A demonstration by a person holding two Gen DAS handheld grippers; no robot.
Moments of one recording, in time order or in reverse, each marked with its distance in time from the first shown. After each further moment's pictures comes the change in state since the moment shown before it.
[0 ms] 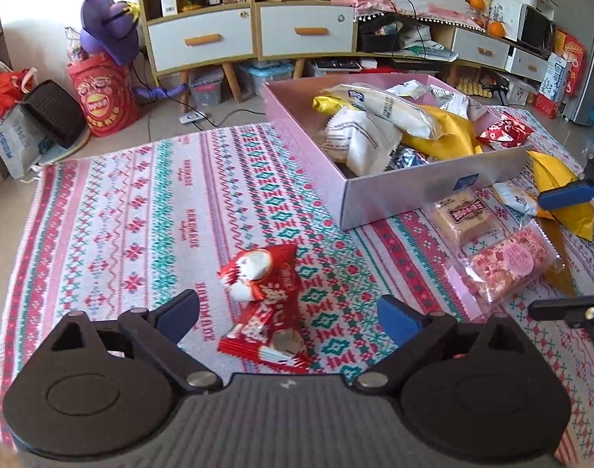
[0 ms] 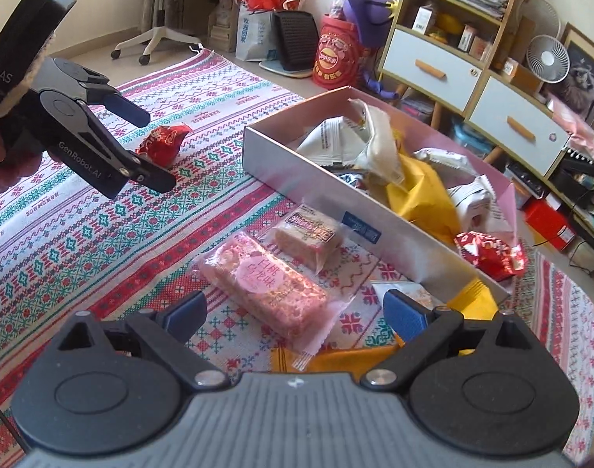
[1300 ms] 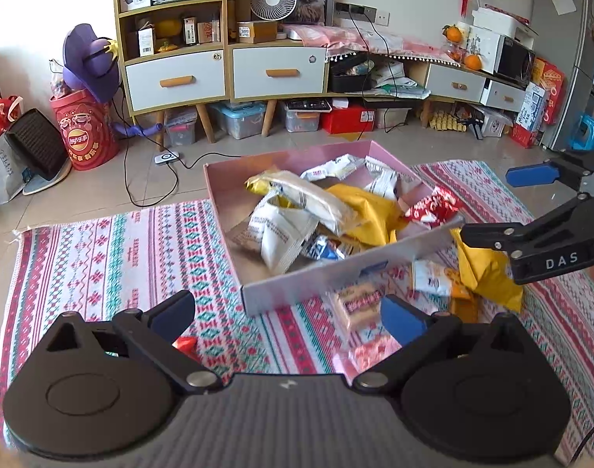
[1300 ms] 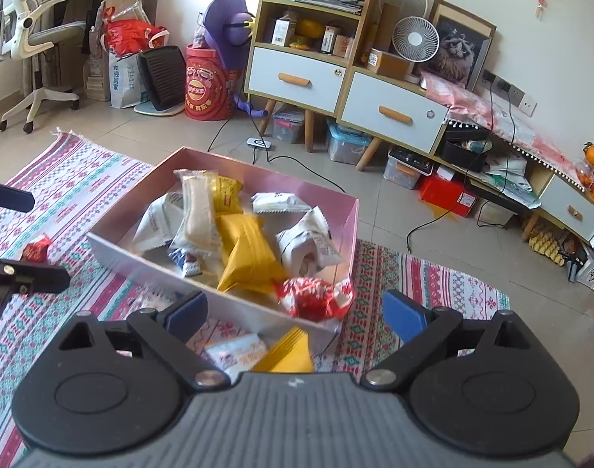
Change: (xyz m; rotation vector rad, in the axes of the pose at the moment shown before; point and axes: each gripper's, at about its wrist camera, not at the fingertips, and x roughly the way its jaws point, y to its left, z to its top) left arm -0.045 -0.054 0.048 -0.001 -0.094 -0.045; right arm -0.039 -0.070 0.028 0.243 -0.050 -0.281
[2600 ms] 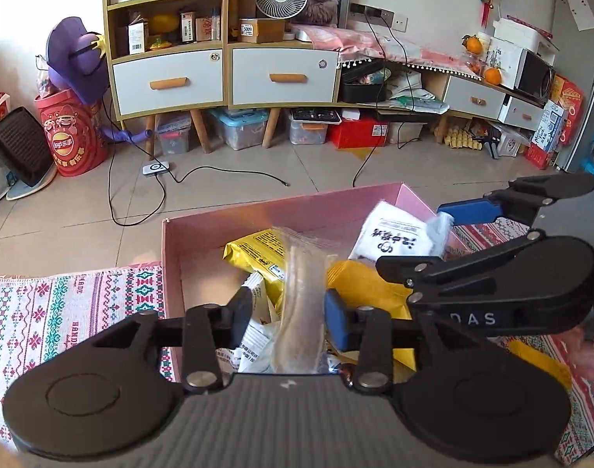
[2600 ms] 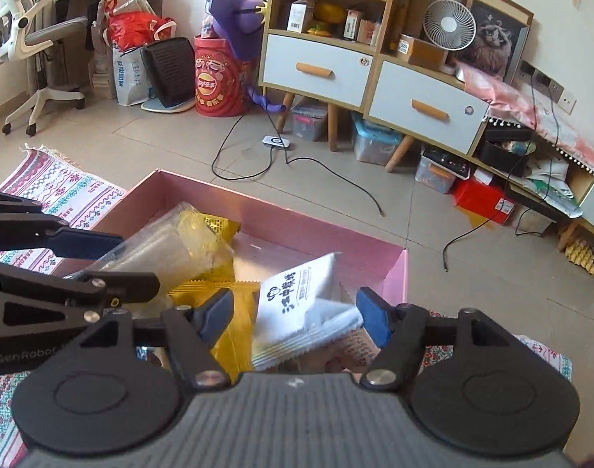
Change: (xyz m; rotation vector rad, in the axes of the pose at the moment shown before) left arm 0.095 -0.005 0.070 -0.049 -0.017 0.001; right arm 0.096 -0.011 0.058 0.014 0.028 0.063
